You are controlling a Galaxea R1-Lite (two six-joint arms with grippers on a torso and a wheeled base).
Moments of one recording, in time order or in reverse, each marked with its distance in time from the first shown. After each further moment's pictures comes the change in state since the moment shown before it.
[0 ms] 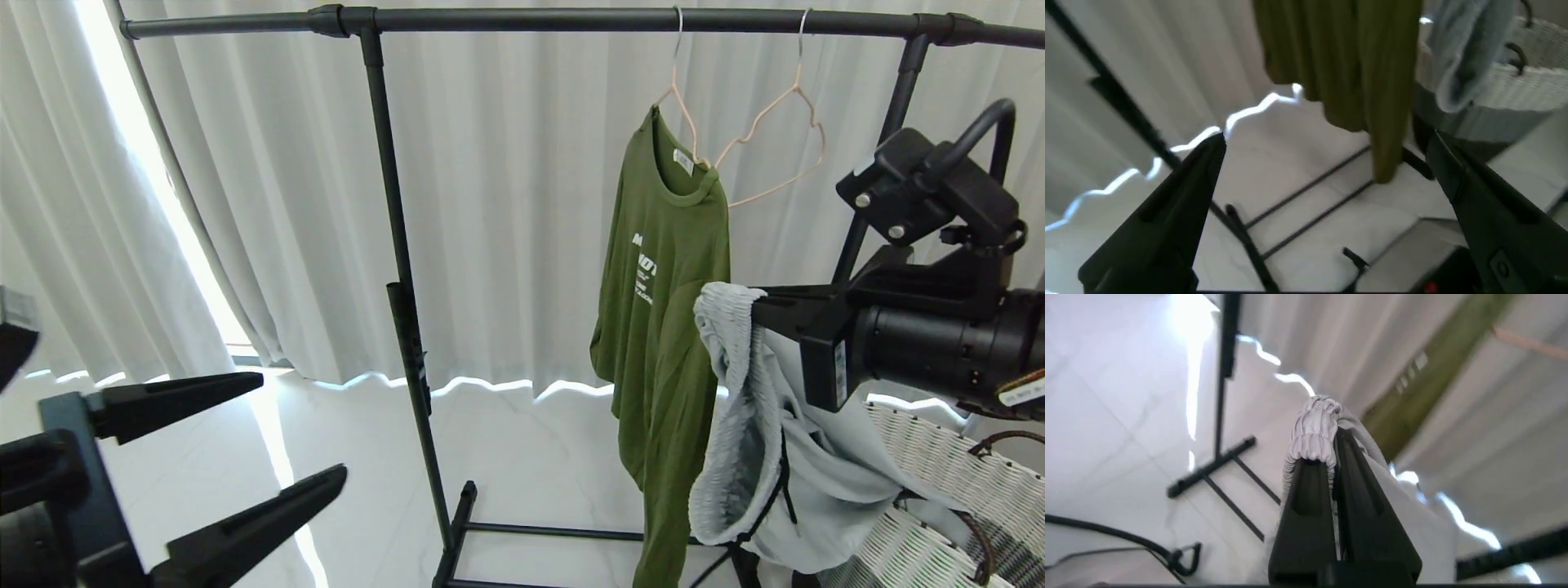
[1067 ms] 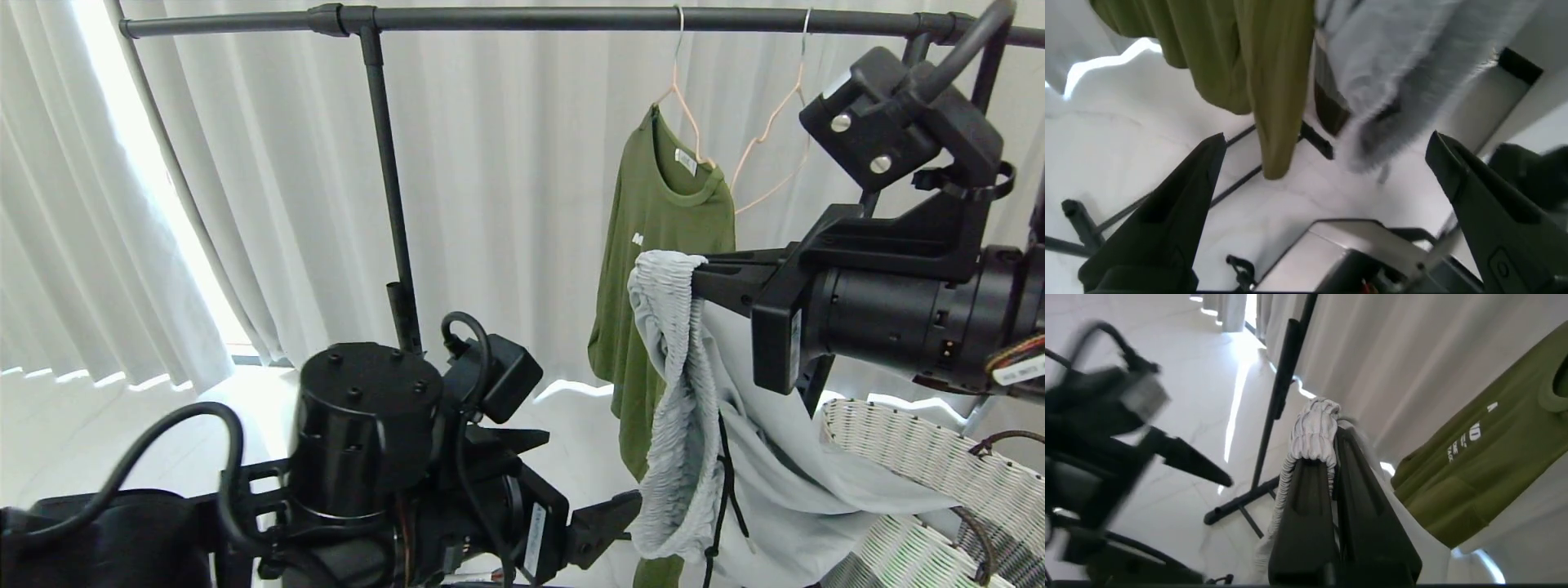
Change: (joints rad) left arm -0.273 0.691 -0.067 -0.468 0.007 -0.315; right arm 0.132 0.059 -0.127 -0.004 0.012 0.018
